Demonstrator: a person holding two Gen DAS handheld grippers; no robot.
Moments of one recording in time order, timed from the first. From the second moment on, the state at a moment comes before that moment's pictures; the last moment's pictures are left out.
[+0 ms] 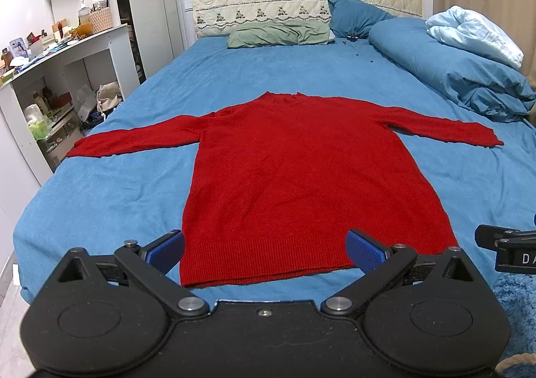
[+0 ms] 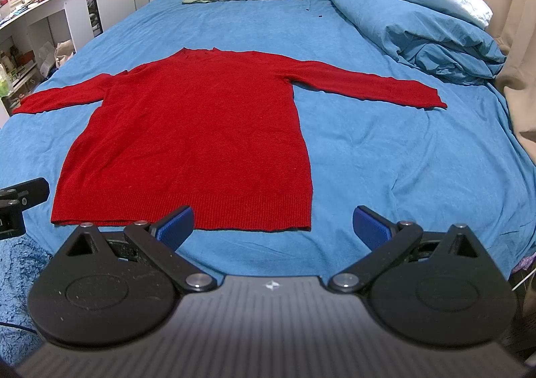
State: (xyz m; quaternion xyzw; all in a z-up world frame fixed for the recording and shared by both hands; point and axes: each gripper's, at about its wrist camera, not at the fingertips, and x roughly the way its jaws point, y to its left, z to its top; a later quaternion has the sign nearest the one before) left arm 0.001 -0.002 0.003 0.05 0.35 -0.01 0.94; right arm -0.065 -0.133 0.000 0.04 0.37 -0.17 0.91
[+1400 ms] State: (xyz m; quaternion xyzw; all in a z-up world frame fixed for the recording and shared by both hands) left arm -0.003 -0.001 0.003 0.04 0.34 -0.01 0.94; right arm -0.065 -0.133 -0.005 0.04 0.37 -0.17 0.91
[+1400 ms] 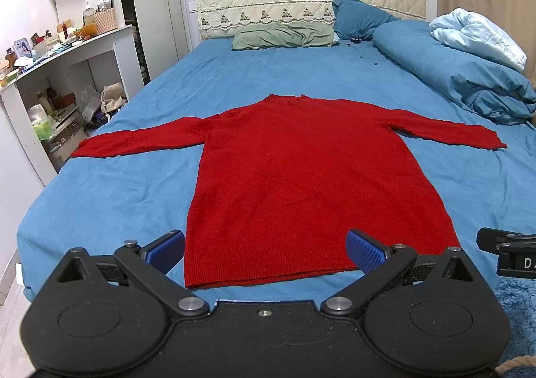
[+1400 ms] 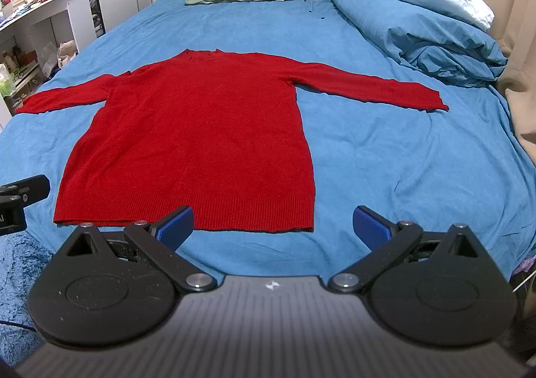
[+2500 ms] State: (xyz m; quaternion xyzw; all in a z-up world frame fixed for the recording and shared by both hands) left arm 0.151 -0.073 0.087 0.05 0.26 -0.08 0.96; right arm 0.010 -0.252 0.077 0.08 0.26 -0.24 0.93
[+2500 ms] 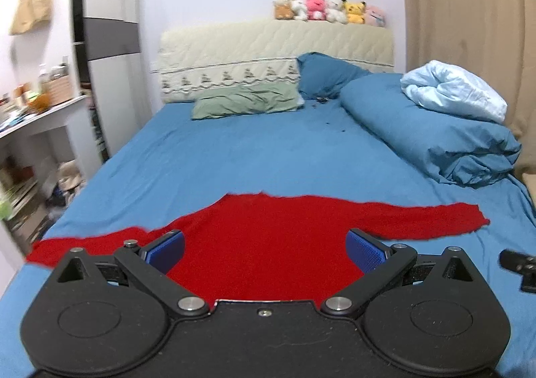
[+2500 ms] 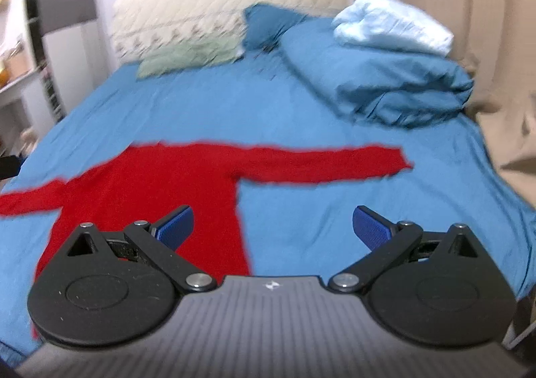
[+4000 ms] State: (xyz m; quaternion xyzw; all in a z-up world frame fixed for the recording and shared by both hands) left arm 0.440 -0.185 -0.137 0.07 0.41 -0.13 0.90; right arm 0.230 -0.558 -0.120 0.21 0.21 -0.36 0.88
